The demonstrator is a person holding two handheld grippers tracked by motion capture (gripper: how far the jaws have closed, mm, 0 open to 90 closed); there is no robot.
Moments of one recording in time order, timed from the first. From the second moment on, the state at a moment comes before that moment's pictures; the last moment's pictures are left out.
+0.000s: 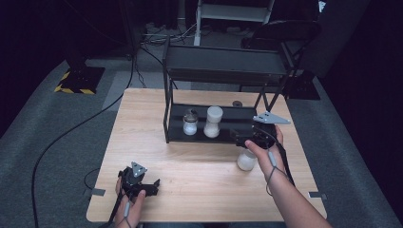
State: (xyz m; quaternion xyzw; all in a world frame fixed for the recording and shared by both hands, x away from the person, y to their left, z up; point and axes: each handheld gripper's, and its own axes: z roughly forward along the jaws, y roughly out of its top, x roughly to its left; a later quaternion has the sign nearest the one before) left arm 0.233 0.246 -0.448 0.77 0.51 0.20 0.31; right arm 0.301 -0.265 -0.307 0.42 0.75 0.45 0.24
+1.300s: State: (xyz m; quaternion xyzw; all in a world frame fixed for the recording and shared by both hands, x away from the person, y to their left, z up) left arm 0.233 0.246 -0.448 0.77 0.51 0.20 0.31; right arm 0.283 -0.302 -0.331 0.44 0.75 0.43 0.25
